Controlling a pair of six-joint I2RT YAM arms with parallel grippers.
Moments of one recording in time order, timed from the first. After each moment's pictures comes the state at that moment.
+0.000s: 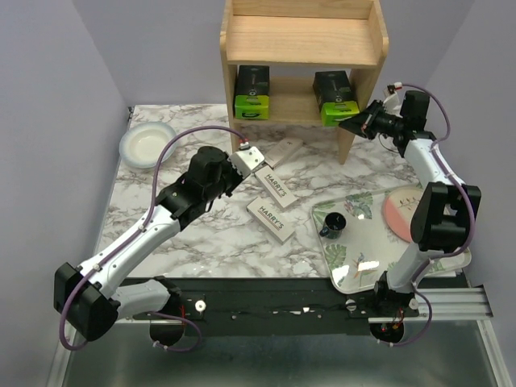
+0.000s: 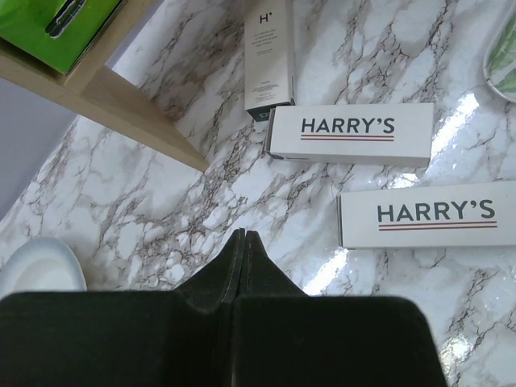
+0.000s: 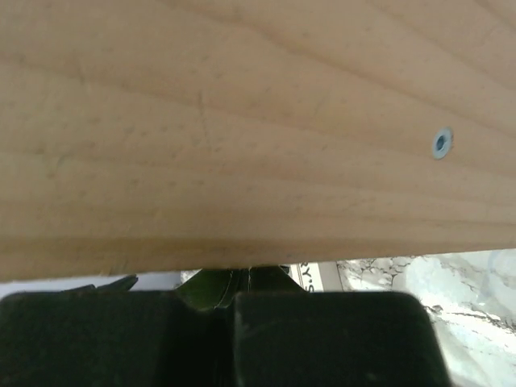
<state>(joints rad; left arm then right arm) -0.64 1.14 1.01 -0.30 -0.02 0.40 -0.11 1.76 1.41 -0.09 -0.90 0.69</state>
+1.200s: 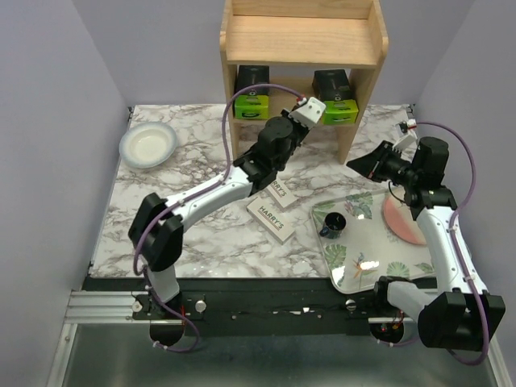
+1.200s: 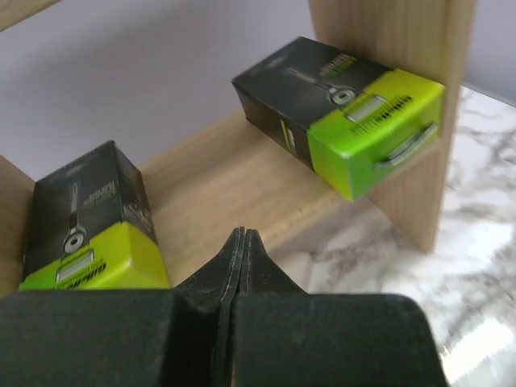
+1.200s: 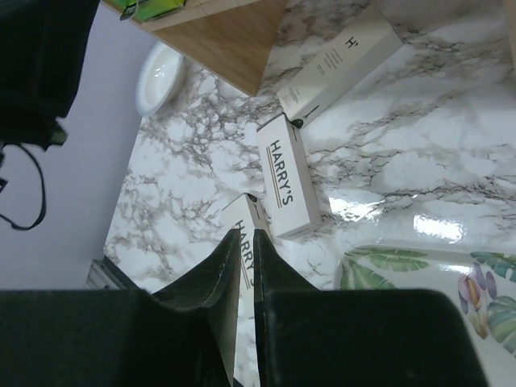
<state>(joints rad) -0.83 1.70 1.45 0.27 -0.34 0.29 -0.09 1.08 0.91 -0.23 -0.73 0.48</state>
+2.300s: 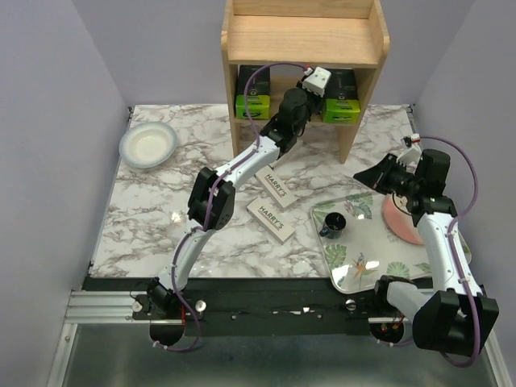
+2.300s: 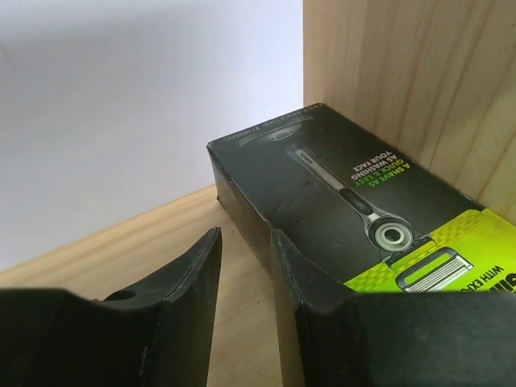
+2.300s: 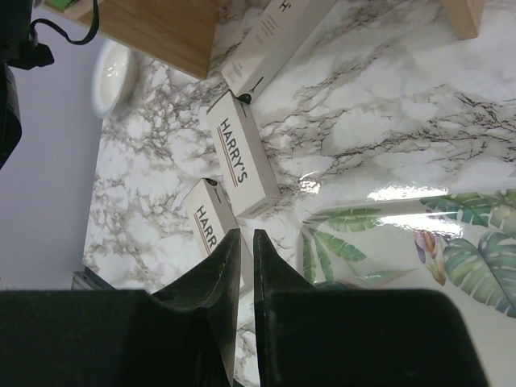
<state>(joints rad) -0.70 2.44 2.30 0.29 -0.14 0.08 -0.17 1.03 0.81 -0.29 -0.70 0.43</state>
